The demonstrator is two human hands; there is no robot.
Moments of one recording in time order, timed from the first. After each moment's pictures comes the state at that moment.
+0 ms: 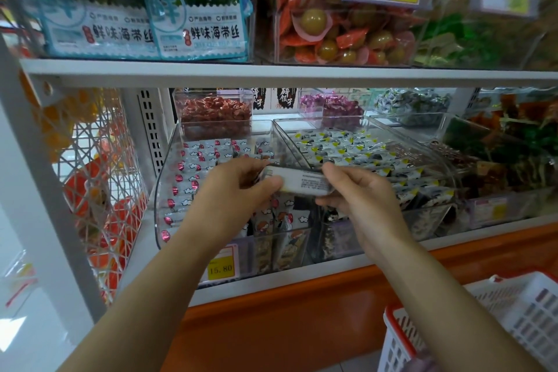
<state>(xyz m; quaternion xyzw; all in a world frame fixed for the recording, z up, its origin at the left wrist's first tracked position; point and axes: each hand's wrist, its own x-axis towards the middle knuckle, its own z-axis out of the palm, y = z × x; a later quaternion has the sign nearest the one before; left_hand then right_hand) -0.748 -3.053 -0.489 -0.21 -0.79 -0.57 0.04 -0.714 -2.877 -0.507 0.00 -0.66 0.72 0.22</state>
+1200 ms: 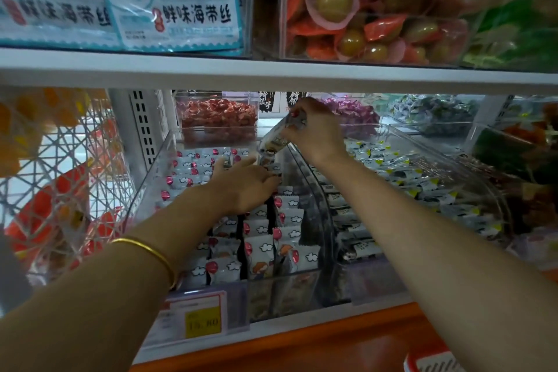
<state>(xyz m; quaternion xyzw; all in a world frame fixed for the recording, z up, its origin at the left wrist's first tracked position) -0.895 -3.020 -0.517 -0.28 -0.96 -0.08 0.01 -0.886 -2.874 -0.467 0.05 -0.90 0.30 0.32</state>
